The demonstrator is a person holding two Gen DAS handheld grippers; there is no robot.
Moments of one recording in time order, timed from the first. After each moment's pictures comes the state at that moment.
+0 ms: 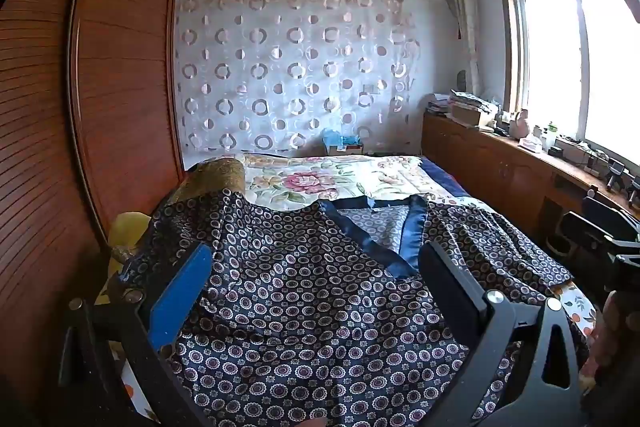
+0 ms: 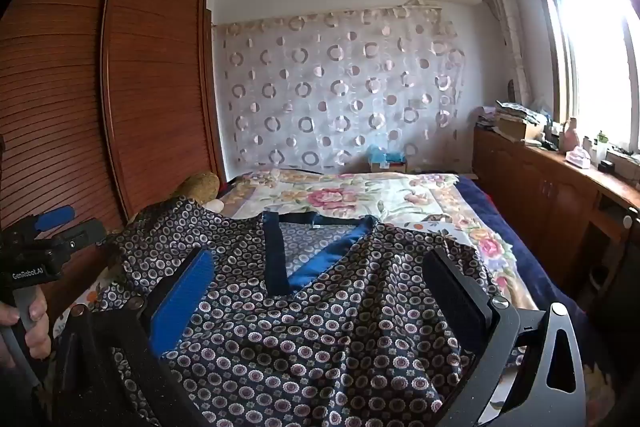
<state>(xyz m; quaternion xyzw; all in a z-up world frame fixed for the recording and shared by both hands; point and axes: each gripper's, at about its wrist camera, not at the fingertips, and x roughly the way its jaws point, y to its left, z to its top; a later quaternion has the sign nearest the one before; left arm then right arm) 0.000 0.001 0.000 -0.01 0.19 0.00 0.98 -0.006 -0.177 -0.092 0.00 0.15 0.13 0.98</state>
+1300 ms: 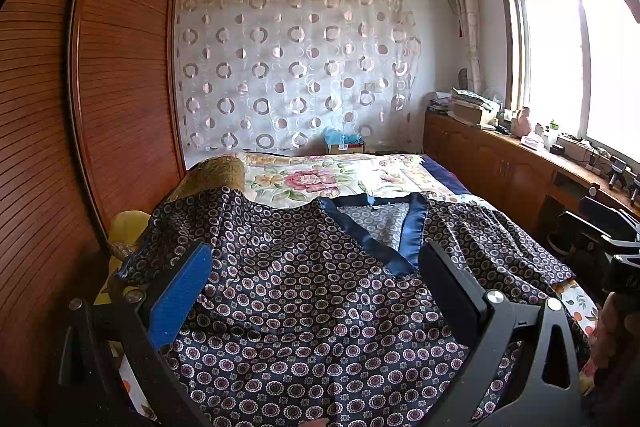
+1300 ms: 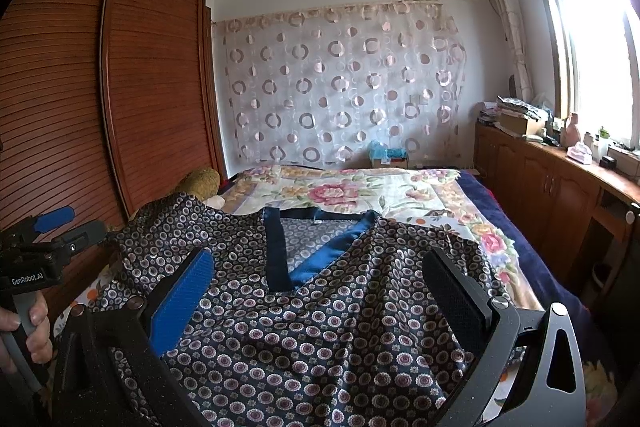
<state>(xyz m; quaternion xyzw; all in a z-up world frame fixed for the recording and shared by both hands) -0.002 -0.002 -0.005 -0.01 0.19 0.00 0.98 0.000 -0.179 -0.093 0.01 0.16 0.13 0.98</state>
